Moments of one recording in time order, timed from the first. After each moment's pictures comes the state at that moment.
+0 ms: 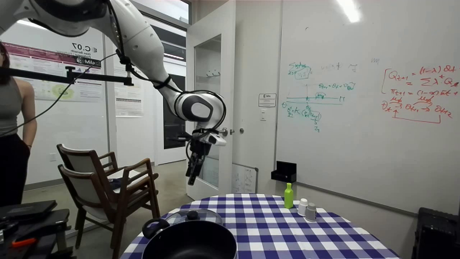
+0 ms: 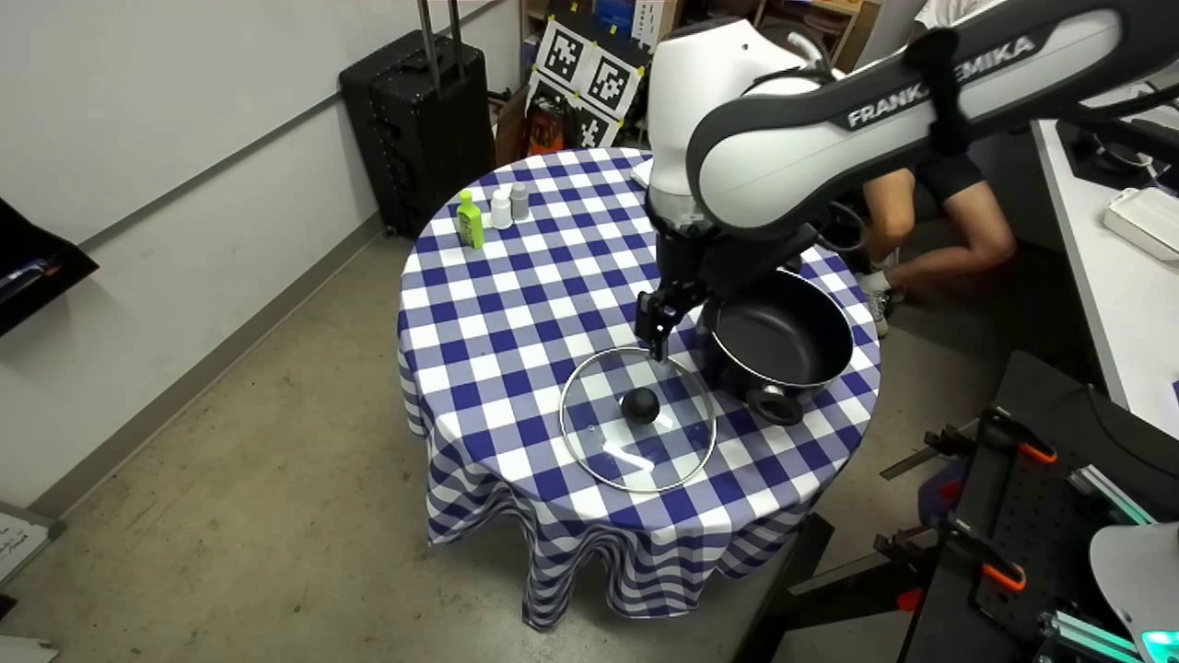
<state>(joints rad) 0.15 0.62 0.04 -1.75 0.10 2.09 0.33</state>
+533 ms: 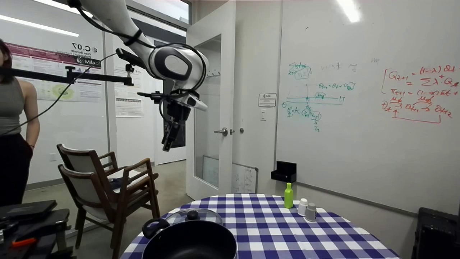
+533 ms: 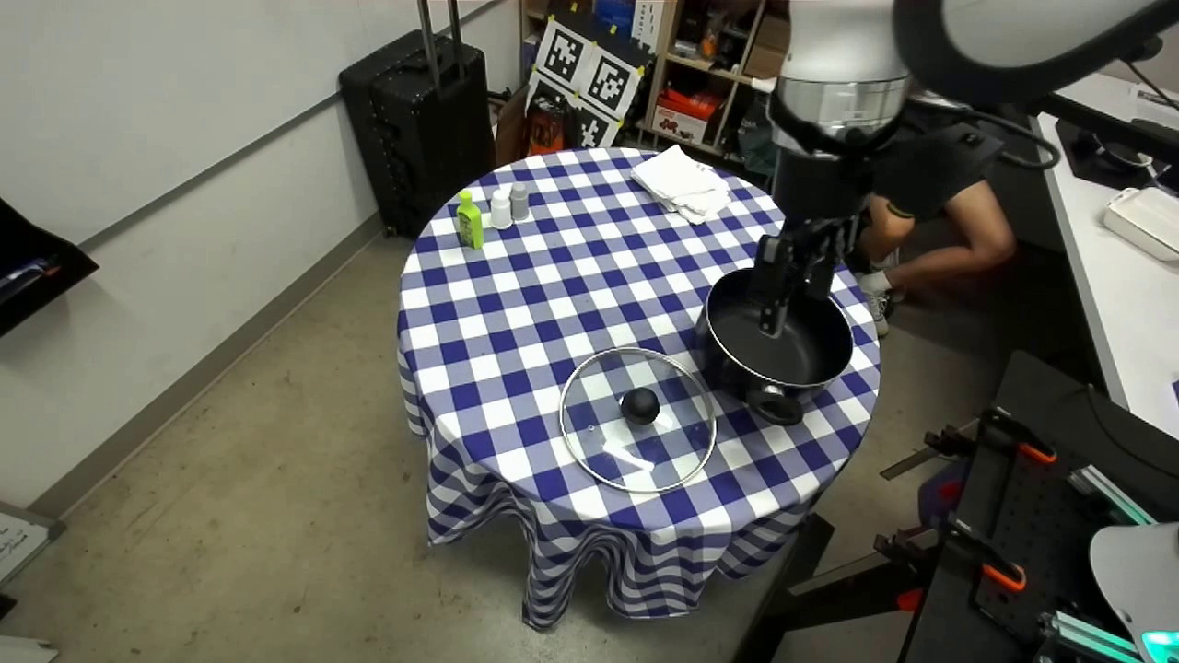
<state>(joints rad) 0.12 0.18 0.07 -2.05 0.15 1.93 0.24</state>
